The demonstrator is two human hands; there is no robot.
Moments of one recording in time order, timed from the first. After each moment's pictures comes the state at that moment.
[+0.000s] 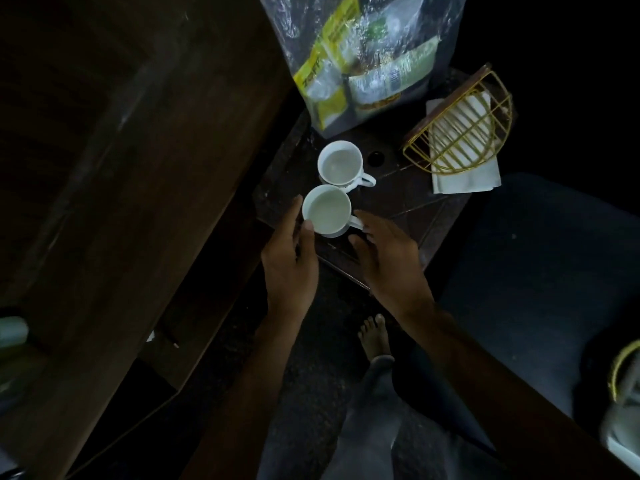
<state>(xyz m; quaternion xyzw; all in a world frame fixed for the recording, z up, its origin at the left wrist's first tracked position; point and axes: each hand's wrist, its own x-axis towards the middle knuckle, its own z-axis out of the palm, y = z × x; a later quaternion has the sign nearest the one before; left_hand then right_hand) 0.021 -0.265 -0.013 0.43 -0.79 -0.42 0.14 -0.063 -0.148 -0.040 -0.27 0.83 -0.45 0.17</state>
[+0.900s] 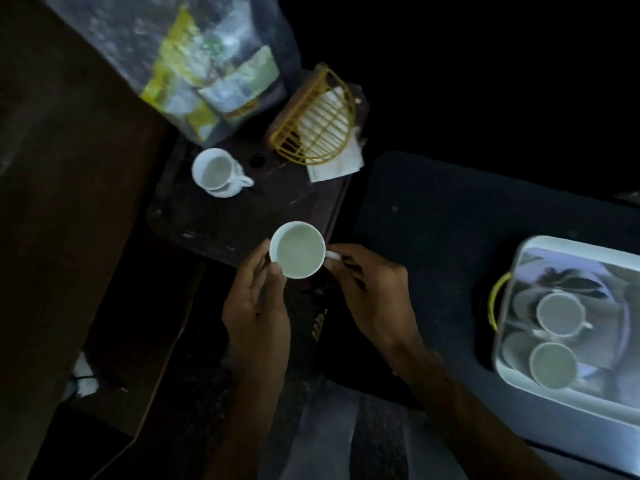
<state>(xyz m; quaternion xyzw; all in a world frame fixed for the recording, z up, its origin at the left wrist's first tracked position) 0.022 -0.126 0.031 0.46 -0.65 -0.59 0.15 -0.054 -0.009 -0.002 -0.15 0.81 -0.55 0.16</state>
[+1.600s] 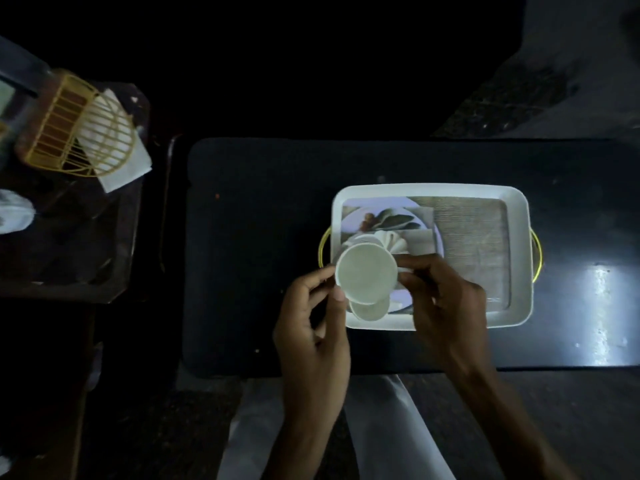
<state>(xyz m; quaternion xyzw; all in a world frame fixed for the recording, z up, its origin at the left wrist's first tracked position) -0.004 0.160 0.057 0.30 -0.67 -0.67 0.00 -0.047 0.312 0.030 0.04 0.89 -0.45 0.05</state>
